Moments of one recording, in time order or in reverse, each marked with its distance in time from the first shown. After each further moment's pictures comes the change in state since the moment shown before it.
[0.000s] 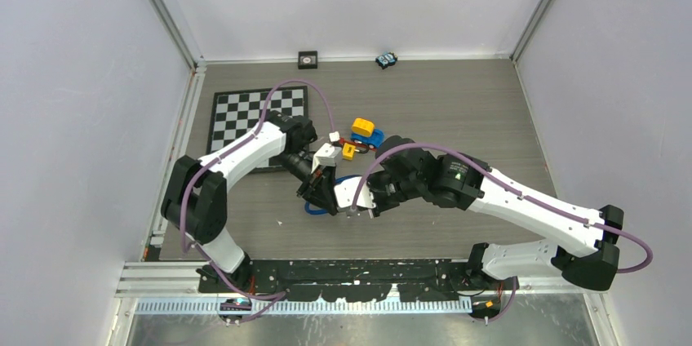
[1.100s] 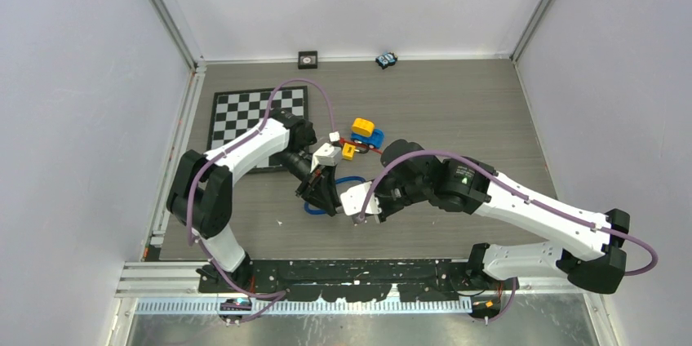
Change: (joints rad) left arm 0.005 0.051 0.035 -0.128 0.007 0.125; right arm 0.008 -0.043 -0.036 0.001 -0.011 -0.053
